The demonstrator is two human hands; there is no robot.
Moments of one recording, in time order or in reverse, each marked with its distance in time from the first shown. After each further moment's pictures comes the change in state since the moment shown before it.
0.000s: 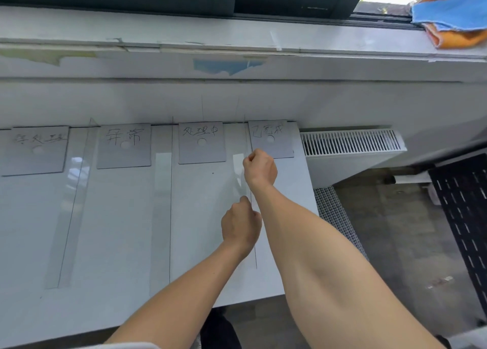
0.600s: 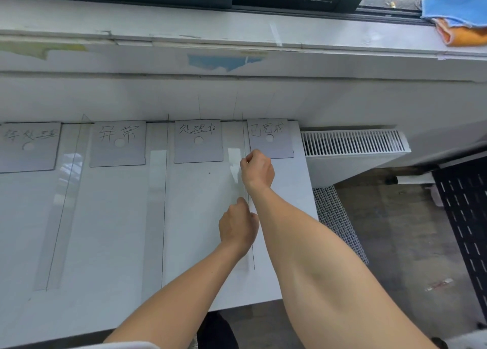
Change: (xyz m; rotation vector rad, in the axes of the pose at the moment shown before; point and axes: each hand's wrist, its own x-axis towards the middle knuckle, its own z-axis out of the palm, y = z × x) left_hand 0.015 0.001 0.015 0.004 -0.044 -0.037; right_hand 0.010 0.010 0.011 0.028 -0.025 -0.024
